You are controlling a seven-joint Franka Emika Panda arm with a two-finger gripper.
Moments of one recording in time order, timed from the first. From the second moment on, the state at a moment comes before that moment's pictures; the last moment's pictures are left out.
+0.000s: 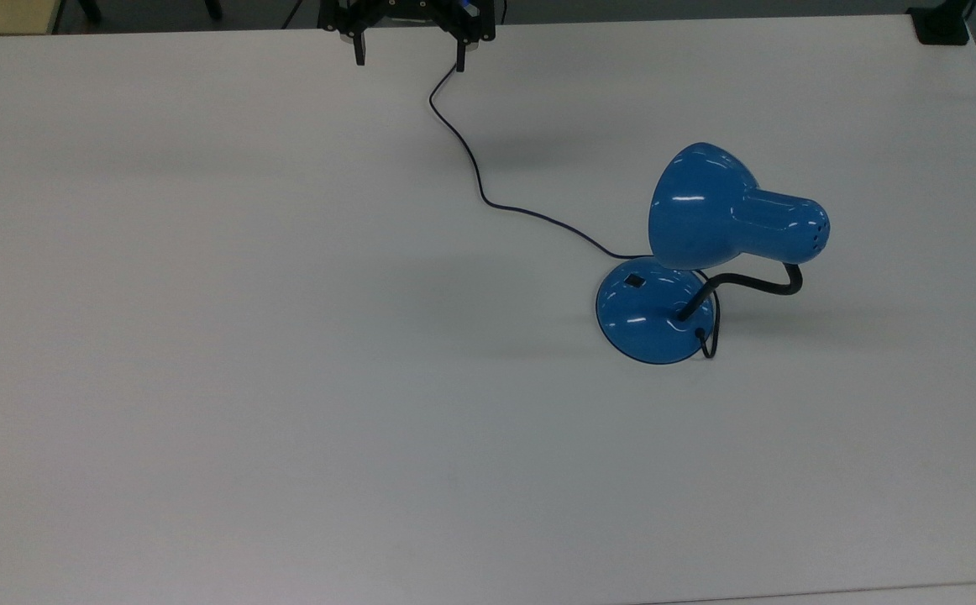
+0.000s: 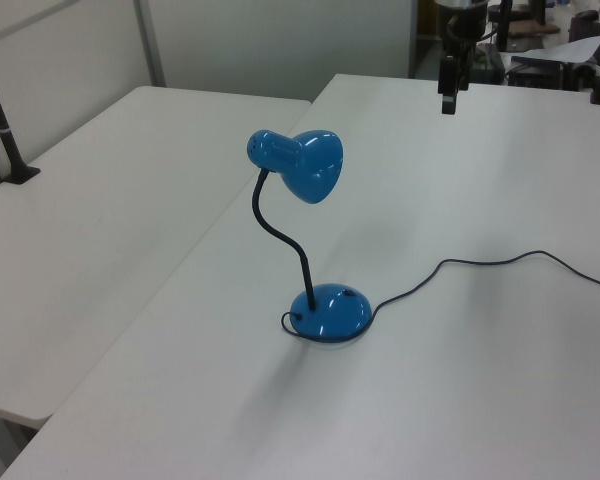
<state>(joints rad) 0.01 -0.02 0.09 -1.72 -0.06 1.69 0.10</state>
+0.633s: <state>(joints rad) -0.01 -0.01 0.09 -1.72 -0.06 1.69 0.10</state>
